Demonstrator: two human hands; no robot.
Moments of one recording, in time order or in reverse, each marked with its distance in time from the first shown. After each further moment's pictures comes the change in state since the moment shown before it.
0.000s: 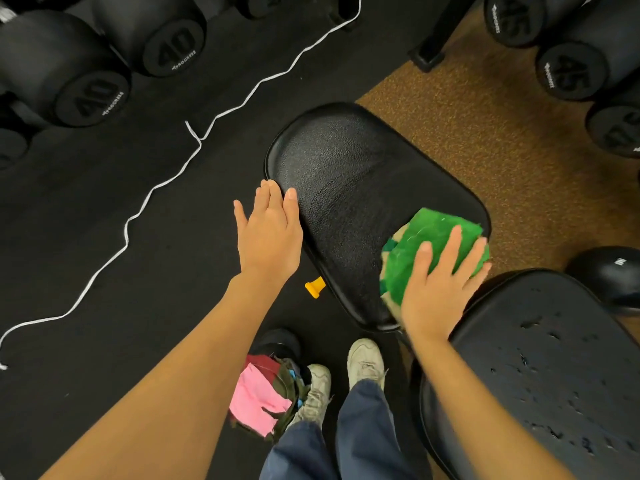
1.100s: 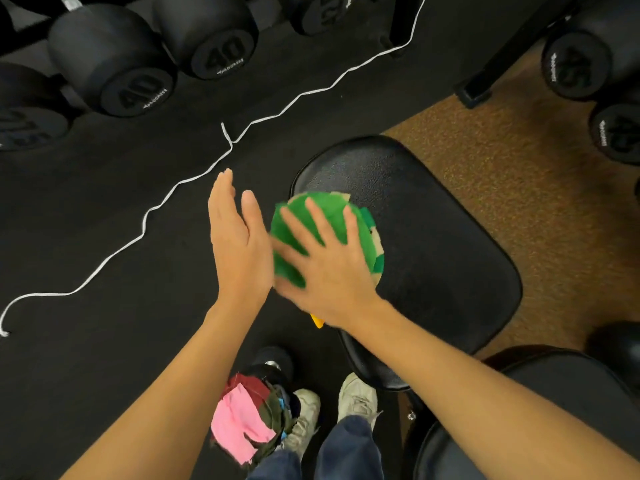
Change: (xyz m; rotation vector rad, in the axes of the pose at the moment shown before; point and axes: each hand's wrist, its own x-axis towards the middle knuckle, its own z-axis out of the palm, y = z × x) left_hand 0.012 -0.021 -0.023 -0.624 0.489 -0.199; right_hand 0.018 -0.139 0.028 -0.105 -0.412 -1.237
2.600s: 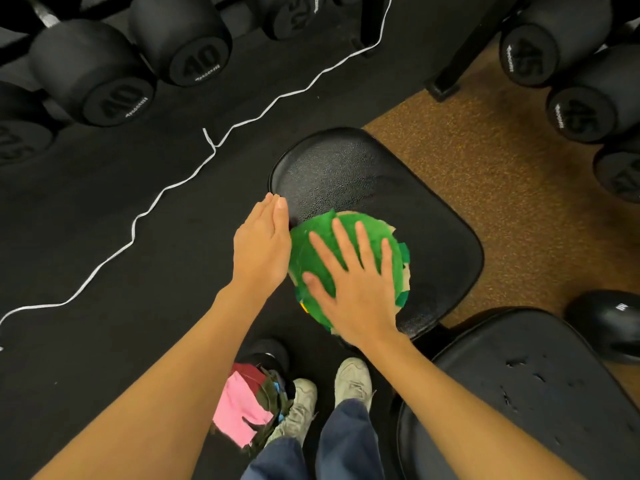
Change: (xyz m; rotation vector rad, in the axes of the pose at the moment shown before) left_hand -0.026 0.017 0.015 0.215 -0.389 -0.044; right_hand -0.083 0.002 -0.005 0.032 0.047 0.405
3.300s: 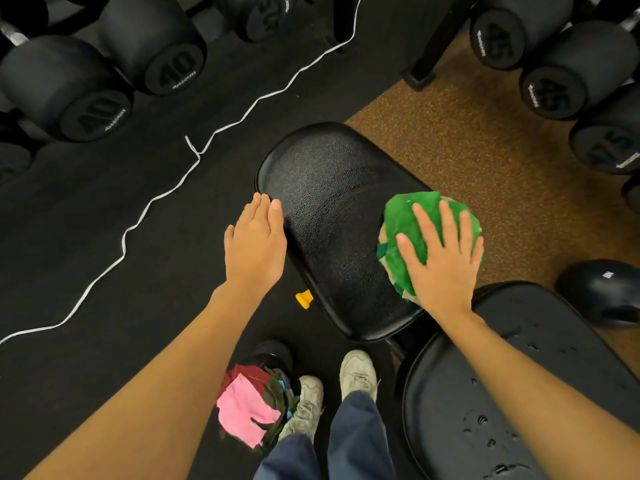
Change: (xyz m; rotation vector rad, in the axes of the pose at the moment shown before) left_hand 0.003 -0.007 0.002 0.197 -0.061 0.056; right_hand -0.021 0.103 -0.010 0.048 0.089 0.478
